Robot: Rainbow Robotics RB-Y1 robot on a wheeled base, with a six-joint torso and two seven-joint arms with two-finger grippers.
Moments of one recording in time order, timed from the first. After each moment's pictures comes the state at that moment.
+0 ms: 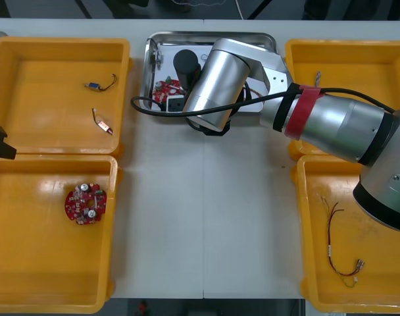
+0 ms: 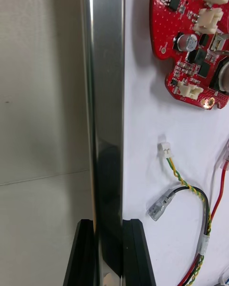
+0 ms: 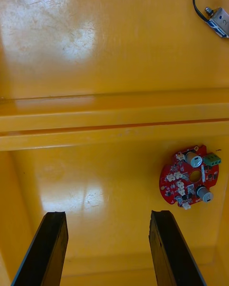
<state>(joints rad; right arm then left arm) -1.24 -0.36 1.04 -1.18 -0.57 1.25 1.97 -0.29 0.80 0.32 -2.04 0.86 1.91 -1.38</state>
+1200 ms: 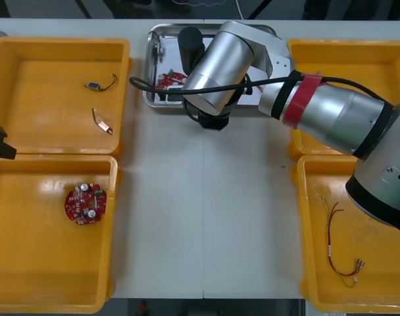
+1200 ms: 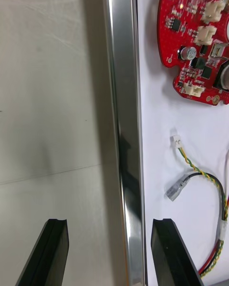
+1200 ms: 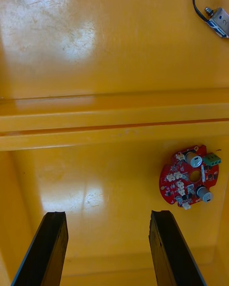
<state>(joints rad) -1.26 -0.34 0.95 -1.12 -0.64 1.30 2.01 -0.29 0.80 0.32 -2.04 0.86 1.91 -1.38</state>
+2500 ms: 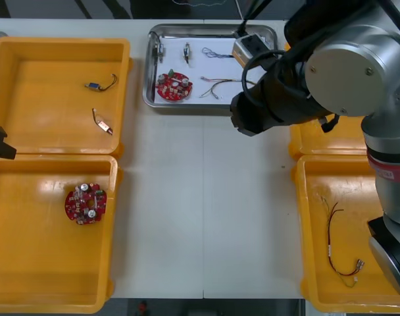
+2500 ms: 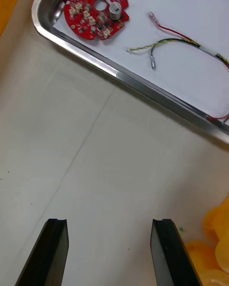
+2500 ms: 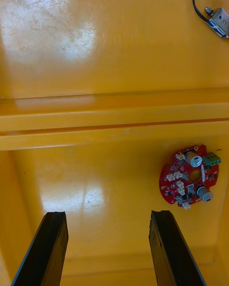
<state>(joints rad) -0.75 -0.37 0.24 -2.11 -0.59 1.92 1.27 -0.29 0.80 0.32 -2.04 0.86 1.91 -1.38</state>
